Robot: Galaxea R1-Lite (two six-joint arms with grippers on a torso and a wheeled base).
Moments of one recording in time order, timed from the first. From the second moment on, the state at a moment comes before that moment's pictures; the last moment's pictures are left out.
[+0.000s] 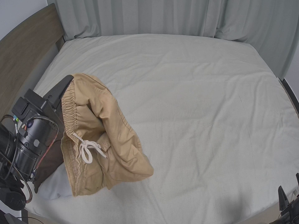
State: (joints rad) left arm -0.52 1.46 -0.32 -1.53 0.09 -1.08; right arm 0.00 0.02 -0.02 0.00 0.03 -0.04
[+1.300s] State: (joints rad) left arm -1.00 2.03 -0.75 -1.53 -0.11 -0.98; right arm 0.00 0.02 -0.02 0.00 0.03 -0.04
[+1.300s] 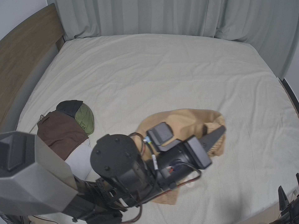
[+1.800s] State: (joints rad) left arm -0.97 1.83 -0.91 -1.40 -0.22 -1.22; right arm 0.00 0.02 -0.02 0.00 0.03 -0.04
